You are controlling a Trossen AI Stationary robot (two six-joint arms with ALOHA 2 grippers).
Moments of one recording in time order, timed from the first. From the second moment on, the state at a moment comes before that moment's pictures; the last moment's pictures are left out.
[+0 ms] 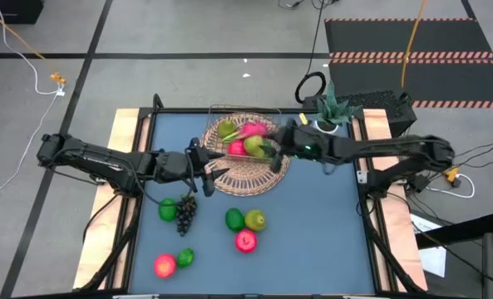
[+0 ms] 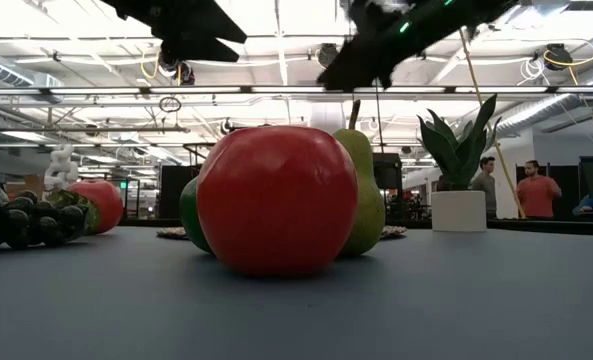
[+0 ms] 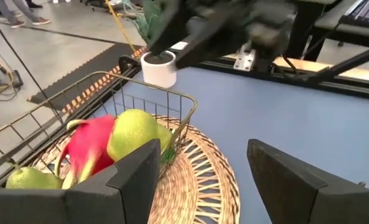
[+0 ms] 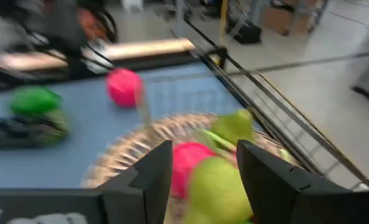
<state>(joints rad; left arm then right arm) -0.12 1.13 0.78 0.00 -0.43 -0.18 -0.15 1.33 0.87 0.10 0.23 0.04</state>
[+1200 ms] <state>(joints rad) 0.04 1.10 0.78 -1.03 -0.63 -0.98 0.37 1.30 0.39 0.78 0.29 0.22</state>
